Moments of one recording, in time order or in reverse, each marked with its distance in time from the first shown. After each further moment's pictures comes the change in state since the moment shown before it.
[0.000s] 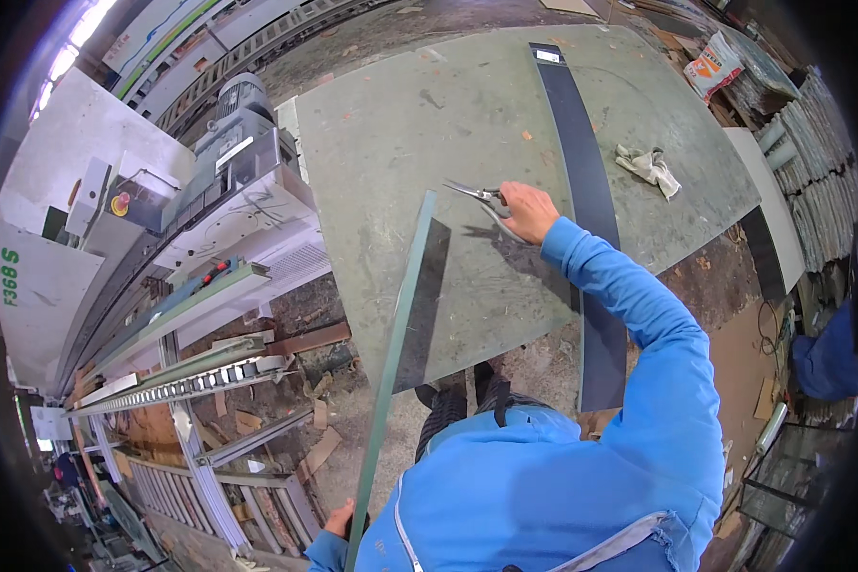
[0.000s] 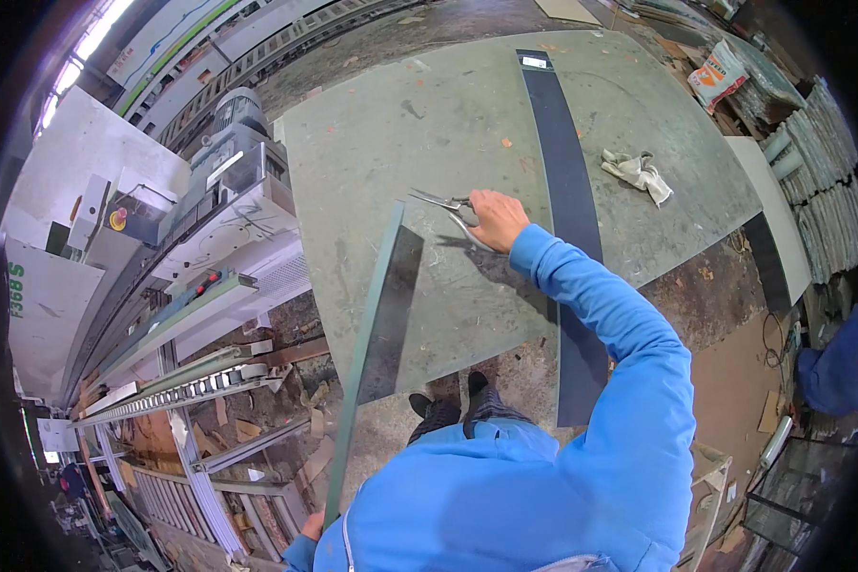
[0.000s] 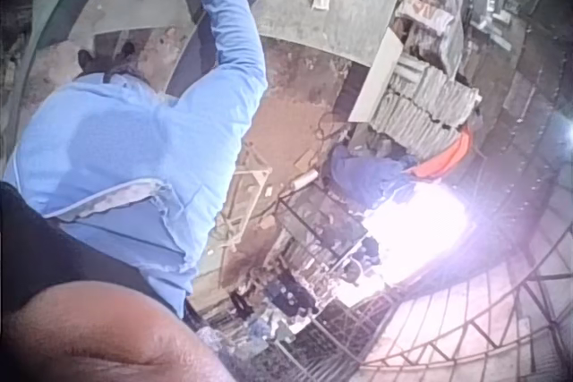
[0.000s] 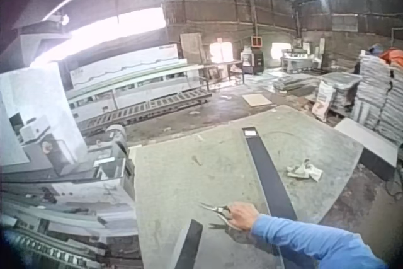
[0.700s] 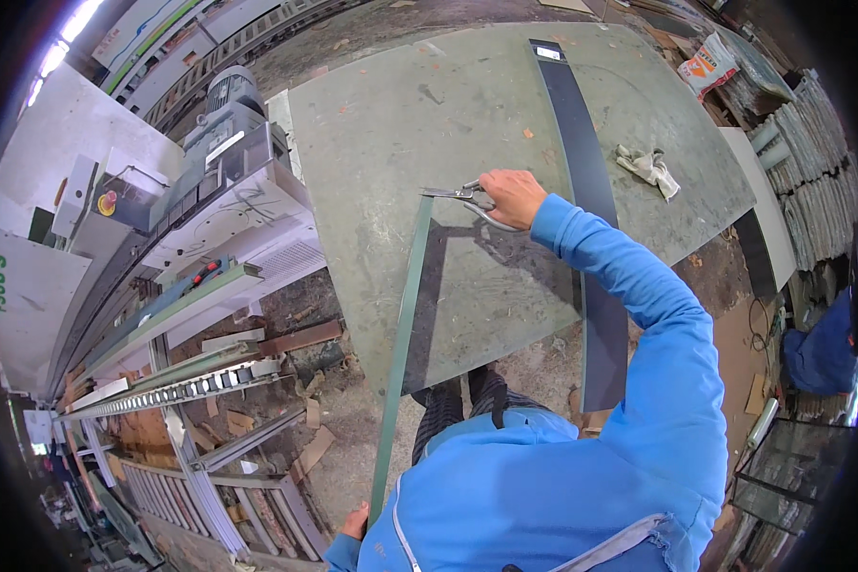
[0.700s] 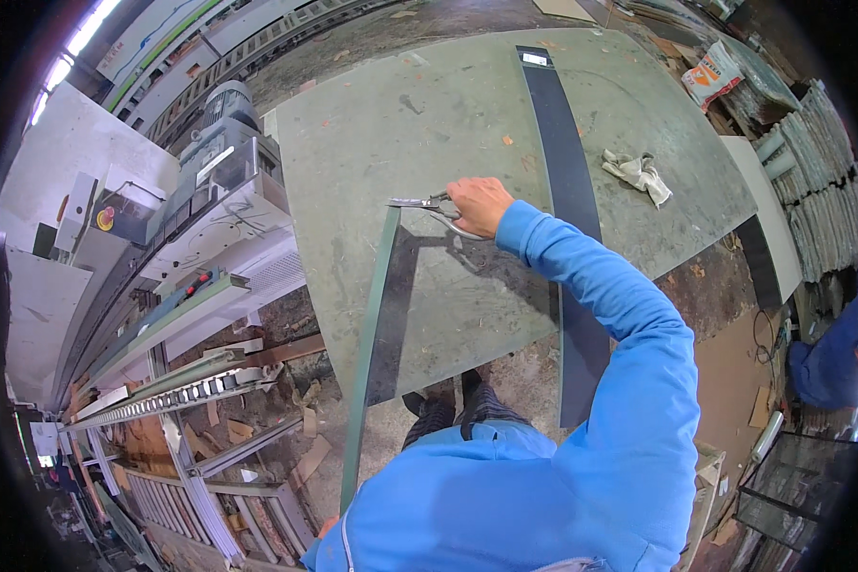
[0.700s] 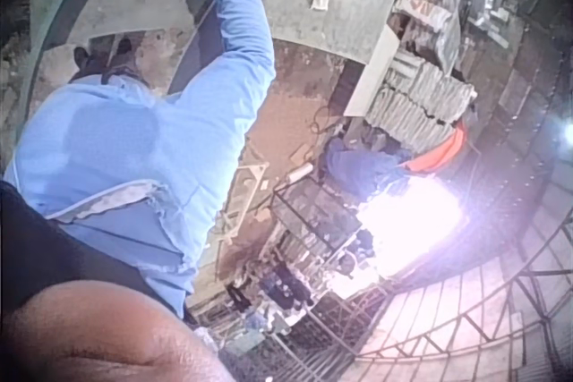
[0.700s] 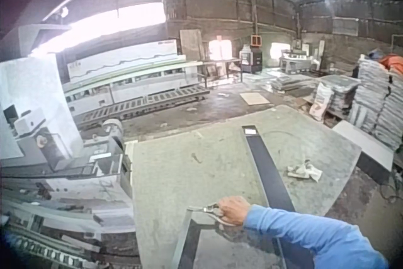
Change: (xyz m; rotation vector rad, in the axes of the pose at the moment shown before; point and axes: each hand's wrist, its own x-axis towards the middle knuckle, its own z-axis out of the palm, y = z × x) left_hand 0.020 -0.027 0.024 -0.149 -0.044 -0.093; right_hand 0.037 -0.013 0.000 -0.146 -0.078 -0.222
